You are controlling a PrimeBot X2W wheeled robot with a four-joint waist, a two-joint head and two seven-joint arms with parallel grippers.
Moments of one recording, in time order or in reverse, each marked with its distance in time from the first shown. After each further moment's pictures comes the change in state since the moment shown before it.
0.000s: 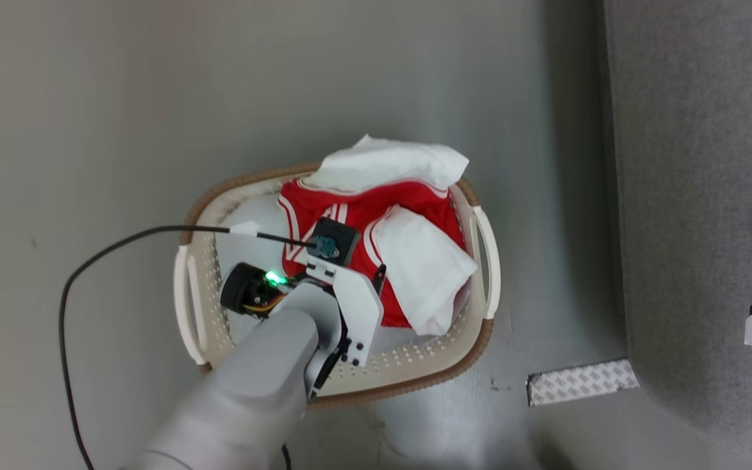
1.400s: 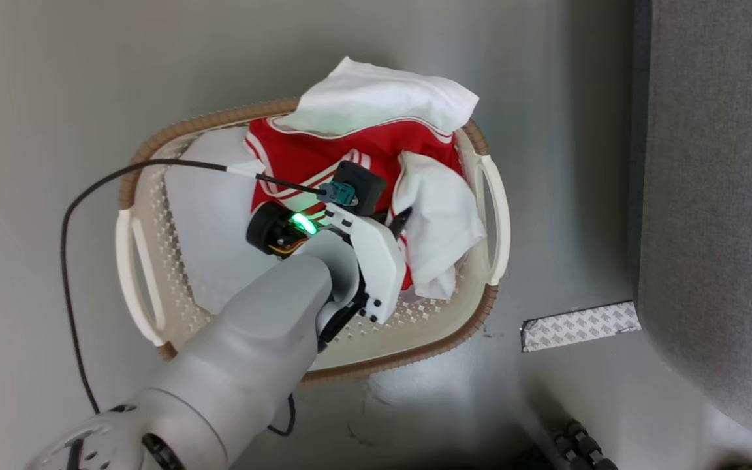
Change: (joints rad) left arm -0.214 0.001 -0.278 0.066 -0.285 -0.145 -0.108; right arm -0.036 0.010 -0.004 -0.049 -0.002 0.000 0.000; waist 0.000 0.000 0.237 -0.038
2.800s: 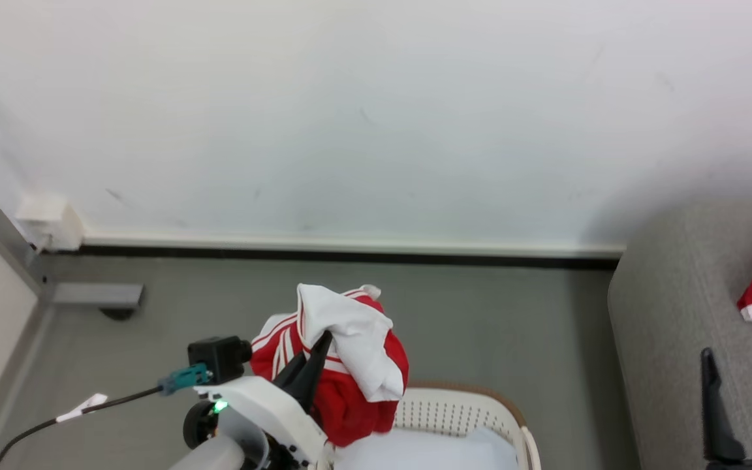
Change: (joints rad) left arm 0.602 0.253 0.295 -0.533 -0.281 0.091 -0.199; right arm 0.398 -0.040 0.031 0.252 -0.027 0.000 0.000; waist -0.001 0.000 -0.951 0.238
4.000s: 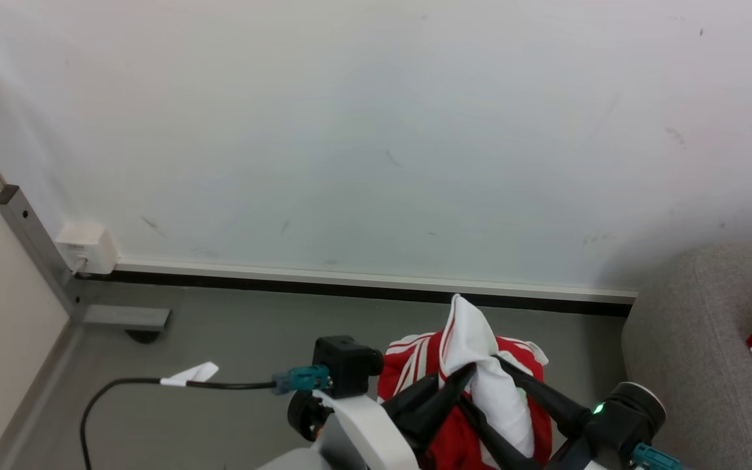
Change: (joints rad) left arm -0.027 0.016 -0.160 -0.429 0.146 0.098 0.153; right arm -0.349 -0.219 0.882 0.109 0.310 0.000 0.013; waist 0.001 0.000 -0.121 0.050
